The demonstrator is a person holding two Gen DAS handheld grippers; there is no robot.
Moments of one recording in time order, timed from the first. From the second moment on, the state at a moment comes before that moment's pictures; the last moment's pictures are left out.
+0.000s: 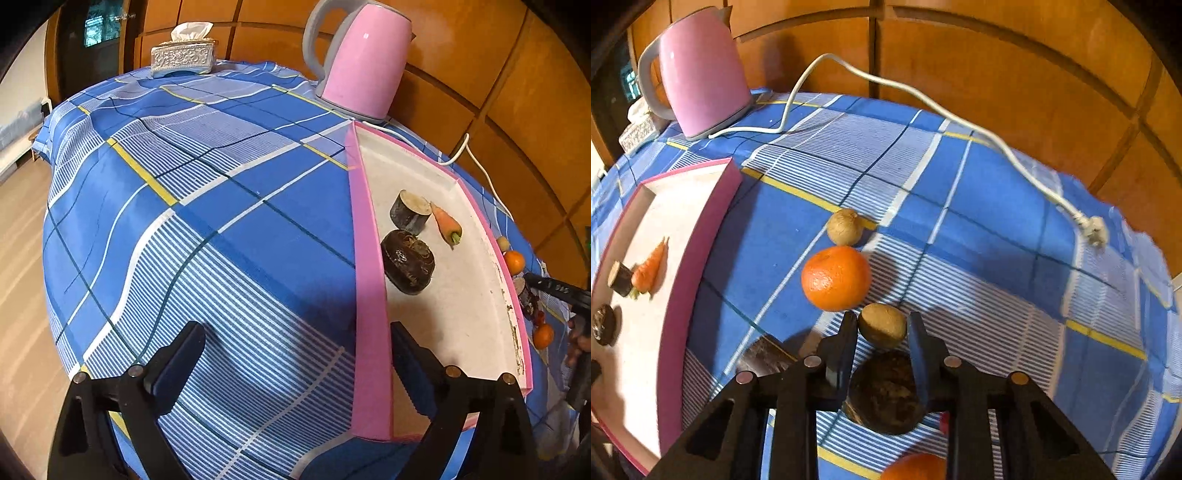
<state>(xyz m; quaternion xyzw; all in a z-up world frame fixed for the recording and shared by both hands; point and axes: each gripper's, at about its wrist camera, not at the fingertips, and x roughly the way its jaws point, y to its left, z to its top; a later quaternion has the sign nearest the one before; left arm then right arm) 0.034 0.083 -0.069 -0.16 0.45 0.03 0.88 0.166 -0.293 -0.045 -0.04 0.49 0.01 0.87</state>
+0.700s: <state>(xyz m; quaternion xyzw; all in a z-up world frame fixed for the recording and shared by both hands) 0.024 0.085 -0.064 -0.17 0.44 0.02 0.88 0.112 -0.163 -0.005 -0.03 0.44 0.18 0.88</state>
